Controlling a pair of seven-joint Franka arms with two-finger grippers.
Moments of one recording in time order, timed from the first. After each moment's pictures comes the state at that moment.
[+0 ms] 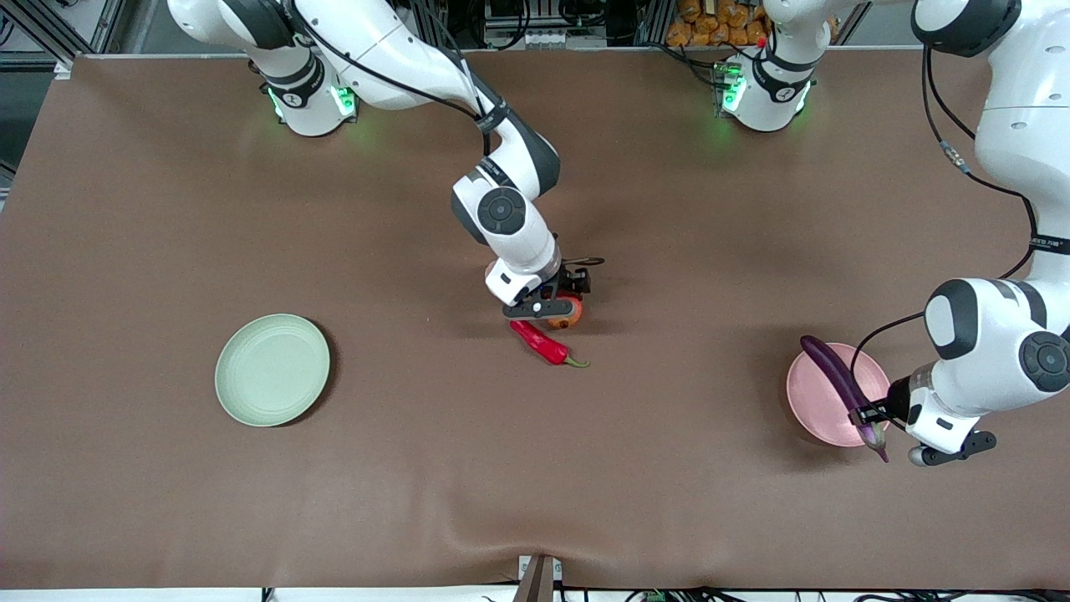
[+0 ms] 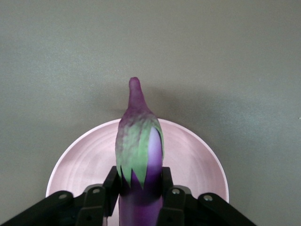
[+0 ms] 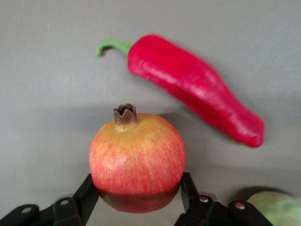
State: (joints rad) left arm 0.39 0.79 -0.40 -1.47 0.26 2.26 -0.30; right arm 0.79 0.77 0.01 -1.54 0.25 2.50 0.66
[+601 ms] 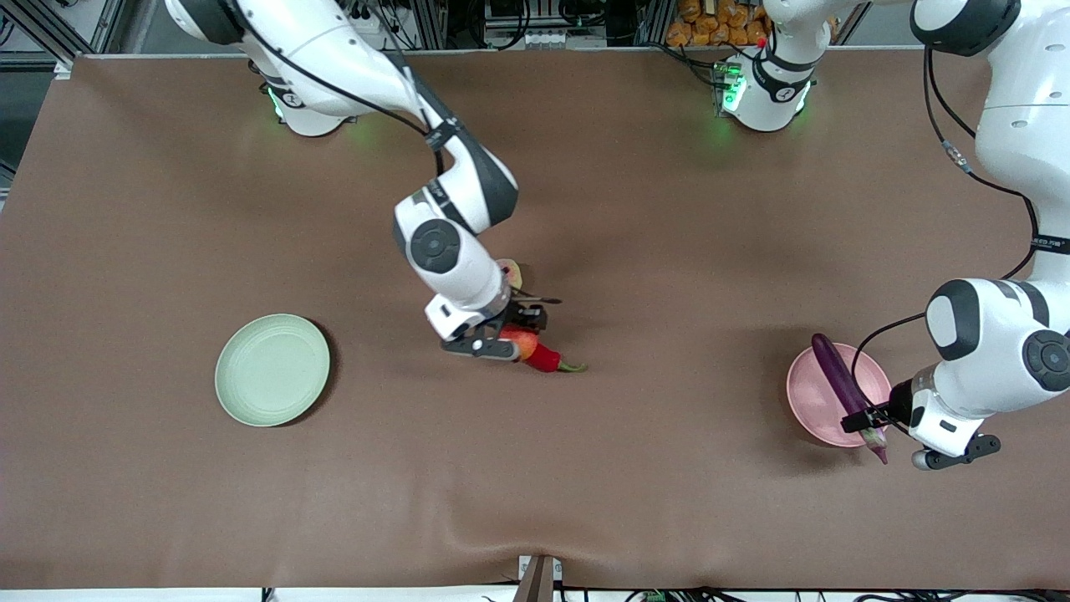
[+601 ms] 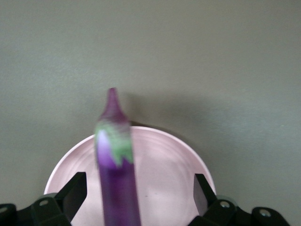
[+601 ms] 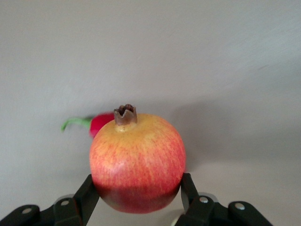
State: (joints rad) left arm 0.39 0.78 -0.41 -1.45 0.26 2.27 -0.31; right arm 0.61 0.66 0.00 -1.51 0.25 2.30 0.65
